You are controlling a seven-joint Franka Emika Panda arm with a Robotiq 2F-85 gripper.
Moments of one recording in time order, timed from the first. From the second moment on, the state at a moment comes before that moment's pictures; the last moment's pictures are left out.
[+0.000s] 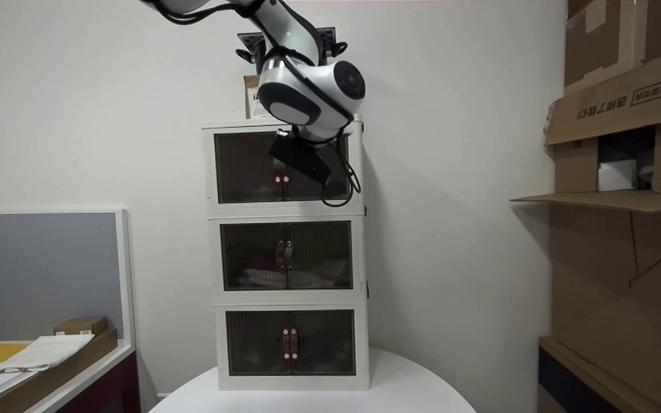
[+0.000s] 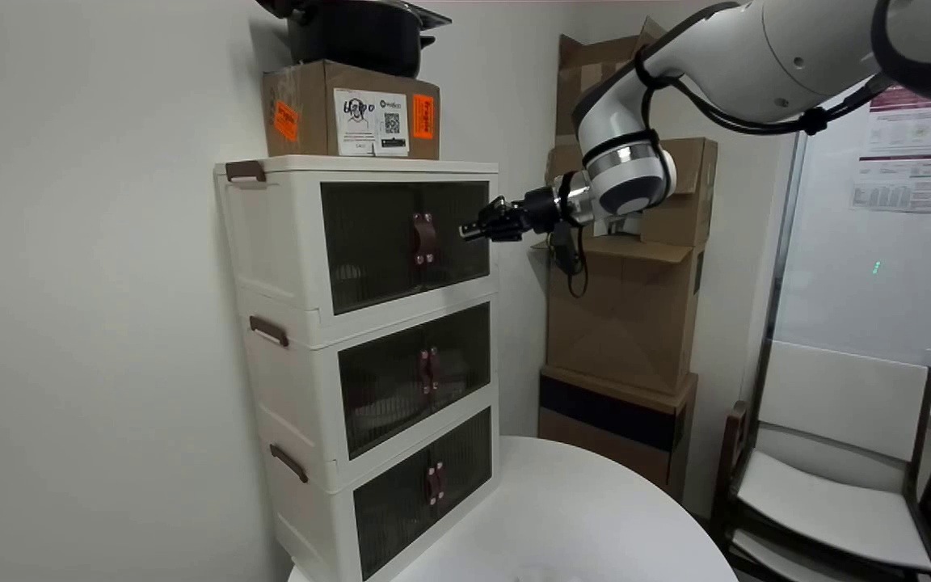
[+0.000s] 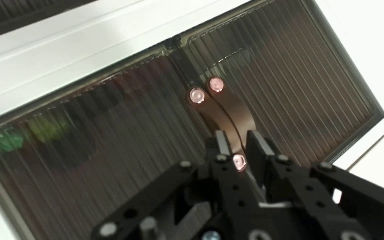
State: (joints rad) arm -0.12 0.15 -0.07 -1.81 1.46 2.16 -1.28
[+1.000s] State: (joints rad) arm -0.03 0.16 -0.01 -1.75 1.38 2.29 -1.30
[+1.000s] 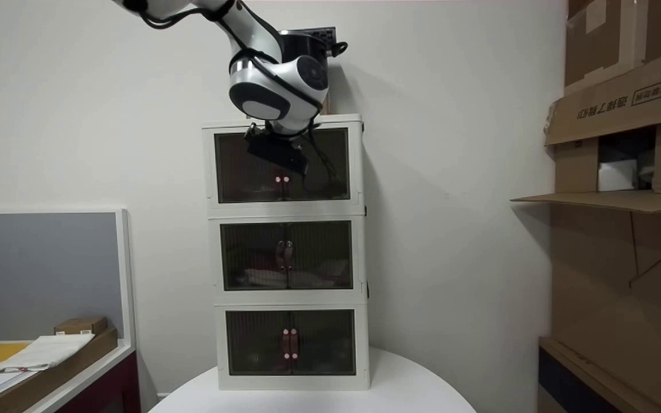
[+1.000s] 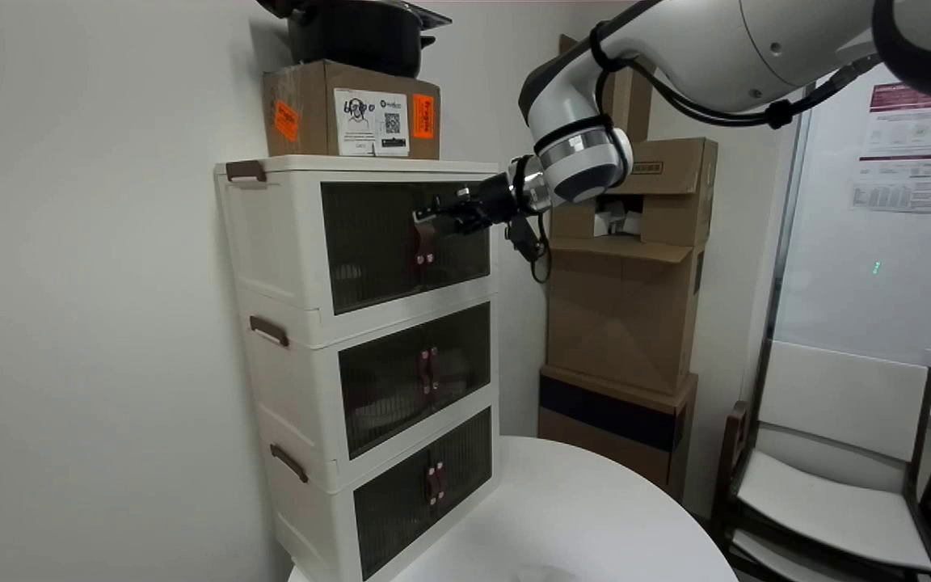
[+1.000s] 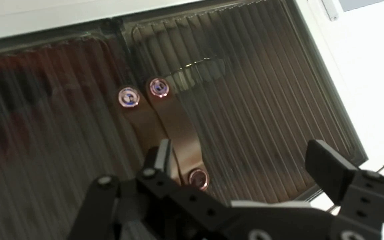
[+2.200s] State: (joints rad) arm -0.05 0.27 -0.01 -1.65 1.38 2.18 -1.32
